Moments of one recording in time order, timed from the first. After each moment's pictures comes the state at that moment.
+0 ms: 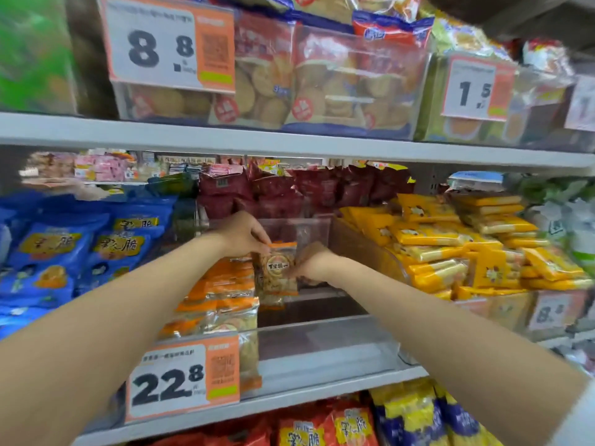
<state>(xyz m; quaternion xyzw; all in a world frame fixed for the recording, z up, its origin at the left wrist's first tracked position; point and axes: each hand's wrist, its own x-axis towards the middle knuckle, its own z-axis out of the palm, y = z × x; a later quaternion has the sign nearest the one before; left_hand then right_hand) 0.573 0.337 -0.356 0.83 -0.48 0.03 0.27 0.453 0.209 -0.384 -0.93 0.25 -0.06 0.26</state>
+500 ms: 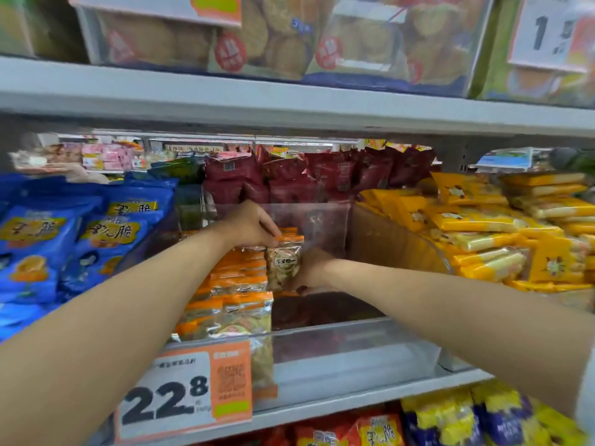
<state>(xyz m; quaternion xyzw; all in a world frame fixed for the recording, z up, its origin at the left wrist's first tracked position) 0.602 0.320 -0.377 0.84 -0.45 0.03 0.30 0.491 0.208 -0.433 -0.86 0.25 -0.02 0.45</state>
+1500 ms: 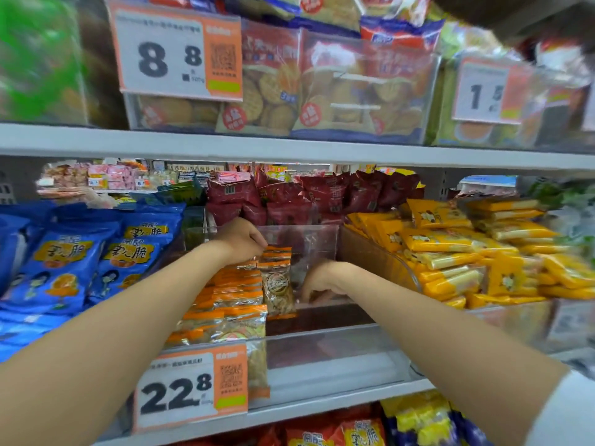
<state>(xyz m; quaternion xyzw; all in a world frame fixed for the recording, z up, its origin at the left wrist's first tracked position) 0.568 0.349 -0.353 0.87 -0.40 0.03 0.30 0.459 0.207 -0.396 -0.87 0.31 0.03 0.38</state>
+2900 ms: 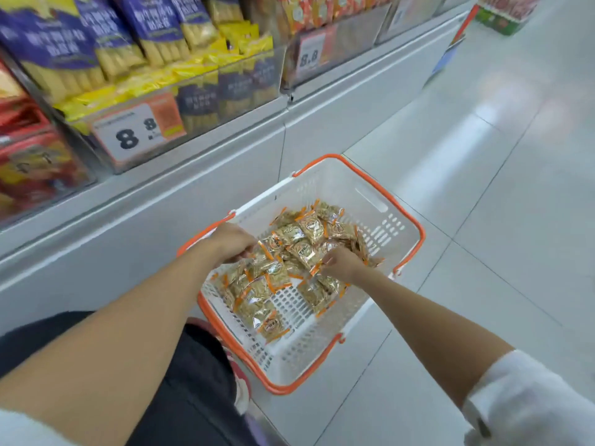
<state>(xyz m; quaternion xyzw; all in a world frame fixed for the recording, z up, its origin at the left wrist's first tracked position) 0.141 0.251 -0.833 0.76 -0.33 -0.53 0.20 -0.112 0.186 -0.884 -0.70 0.60 0.13 0.37</state>
